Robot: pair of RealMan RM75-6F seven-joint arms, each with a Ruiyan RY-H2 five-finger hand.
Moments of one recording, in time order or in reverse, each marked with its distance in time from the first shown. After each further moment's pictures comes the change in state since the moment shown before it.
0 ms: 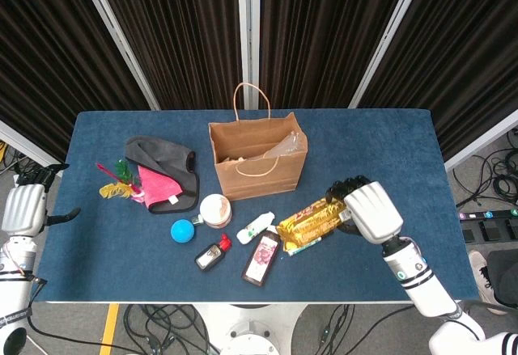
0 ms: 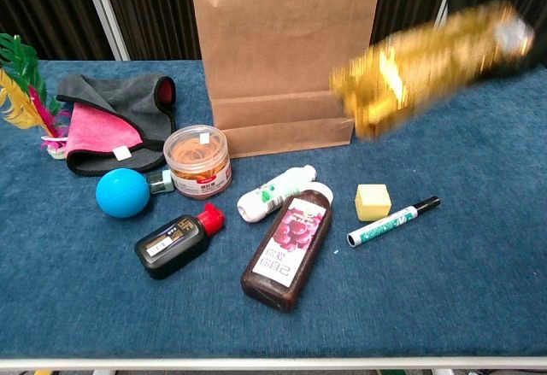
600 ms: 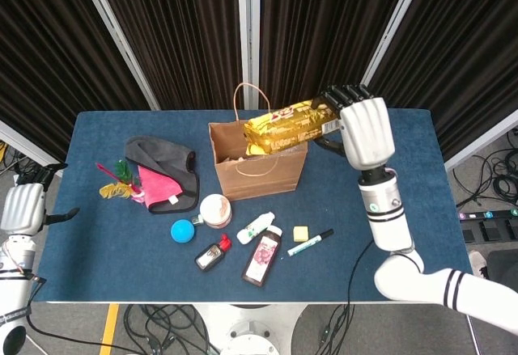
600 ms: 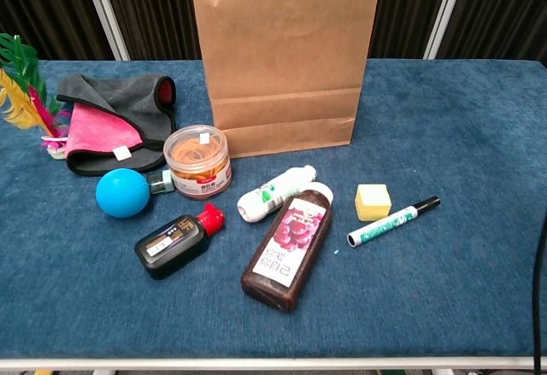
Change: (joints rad) left arm -0.005 0.003 -0.003 0.008 -0.016 -0.018 -0.004; right arm 0.280 -0.211 0.349 0.215 0.251 0.074 -0.096
